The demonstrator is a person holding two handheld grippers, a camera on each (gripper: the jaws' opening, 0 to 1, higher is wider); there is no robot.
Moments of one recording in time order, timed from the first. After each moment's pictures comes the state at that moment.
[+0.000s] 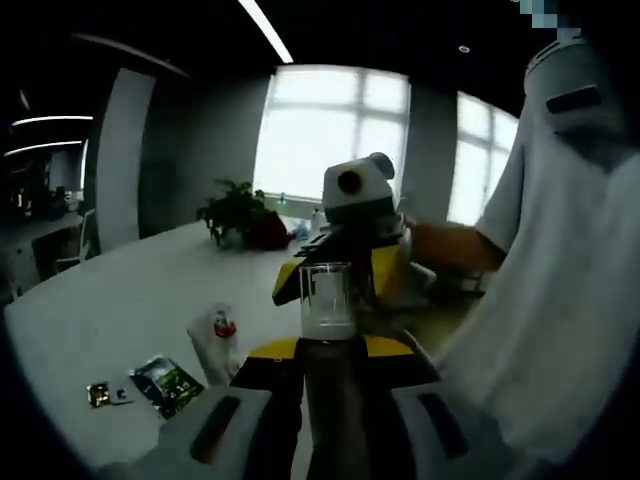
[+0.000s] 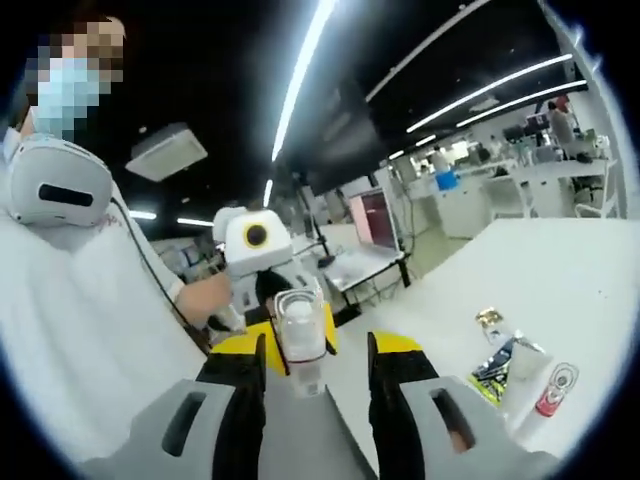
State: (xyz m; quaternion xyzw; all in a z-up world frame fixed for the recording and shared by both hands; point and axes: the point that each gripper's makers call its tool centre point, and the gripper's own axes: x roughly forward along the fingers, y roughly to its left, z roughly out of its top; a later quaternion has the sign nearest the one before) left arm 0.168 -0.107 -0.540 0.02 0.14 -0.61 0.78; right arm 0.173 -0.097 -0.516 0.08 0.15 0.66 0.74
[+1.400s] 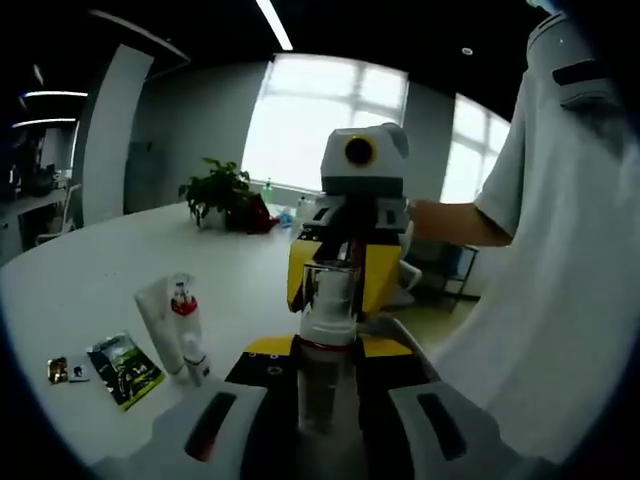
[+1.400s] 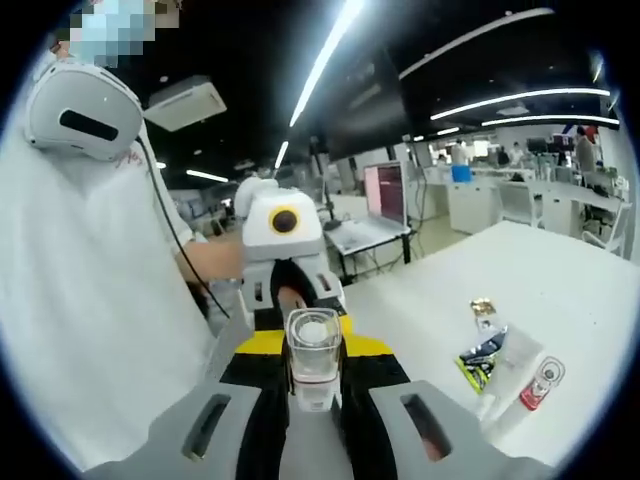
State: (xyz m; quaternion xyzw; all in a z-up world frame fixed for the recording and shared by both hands) left arm 0.153 -0.150 -0.590 0.00 0.17 -0.62 0.76; right arm 0.158 -0.123 -0.562 -0.04 0.16 0.67 0.73
